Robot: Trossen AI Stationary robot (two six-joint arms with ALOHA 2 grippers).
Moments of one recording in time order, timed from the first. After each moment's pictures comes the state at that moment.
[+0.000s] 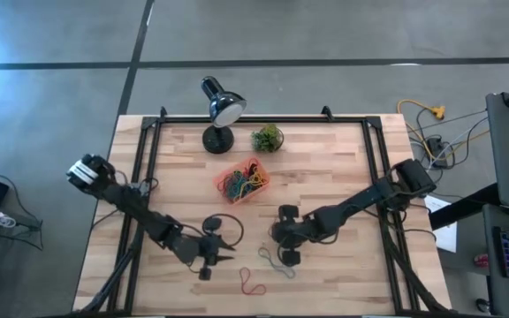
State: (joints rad) left arm -0.63 1.57 0.58 0.51 -0.42 -0.28; right arm 0.37 1.85 1.01 -0.18 0.21 0.36
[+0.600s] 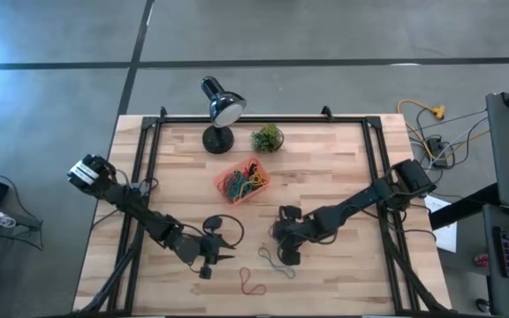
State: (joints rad) left arm -0.62 1.57 0.57 0.51 -0.42 -0.25; right arm 0.37 1.86 1.00 -0.18 0.18 0.47
